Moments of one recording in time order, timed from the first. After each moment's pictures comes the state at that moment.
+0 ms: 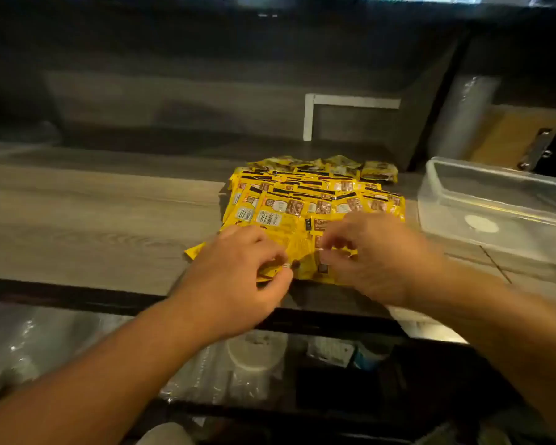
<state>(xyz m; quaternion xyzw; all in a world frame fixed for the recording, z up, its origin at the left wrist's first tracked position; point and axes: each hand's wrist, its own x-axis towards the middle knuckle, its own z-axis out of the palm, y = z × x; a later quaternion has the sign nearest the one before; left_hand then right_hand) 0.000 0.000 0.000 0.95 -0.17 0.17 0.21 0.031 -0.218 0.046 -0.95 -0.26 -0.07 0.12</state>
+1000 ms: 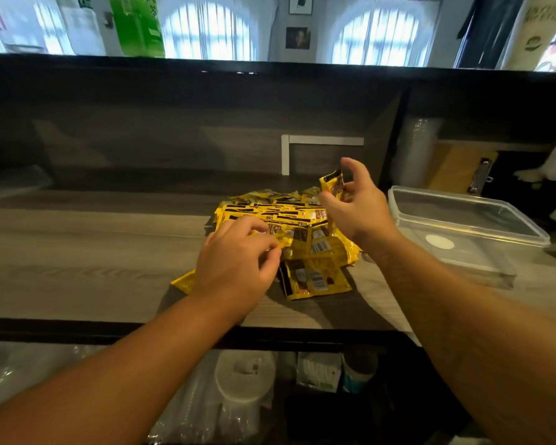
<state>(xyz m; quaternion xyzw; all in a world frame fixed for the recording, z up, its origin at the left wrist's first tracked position) 0.033 -0.020 0.006 0.89 -0.17 0.37 0.19 0.092 -0.219 0.062 -0.84 -0.05 -0.21 0.49</state>
